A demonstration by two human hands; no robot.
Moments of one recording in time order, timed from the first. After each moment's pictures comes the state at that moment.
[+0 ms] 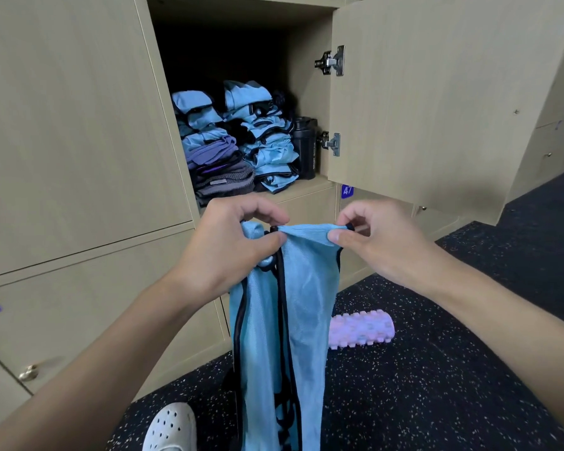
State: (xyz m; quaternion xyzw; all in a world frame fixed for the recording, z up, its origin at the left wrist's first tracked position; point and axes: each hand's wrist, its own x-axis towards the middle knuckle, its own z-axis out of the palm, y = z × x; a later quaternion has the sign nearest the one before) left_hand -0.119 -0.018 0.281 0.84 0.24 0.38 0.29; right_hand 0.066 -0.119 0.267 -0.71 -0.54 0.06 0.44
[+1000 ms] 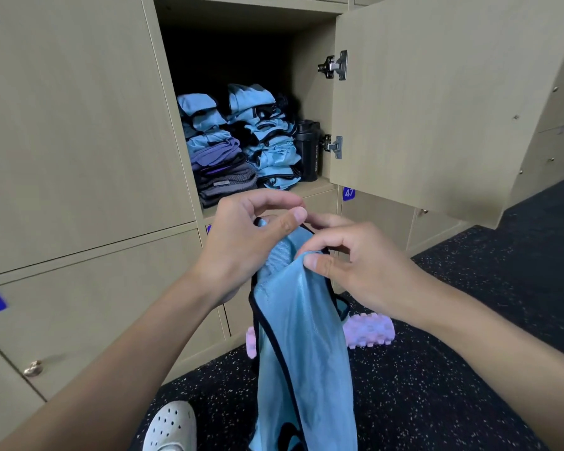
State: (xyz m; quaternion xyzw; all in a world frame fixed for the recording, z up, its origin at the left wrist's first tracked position) left_hand -0.103 -0.023 0.280 0.77 0.20 0.42 0.44; right_hand 0.031 -0.134 0.265 -0.61 -0.64 0.15 0.44
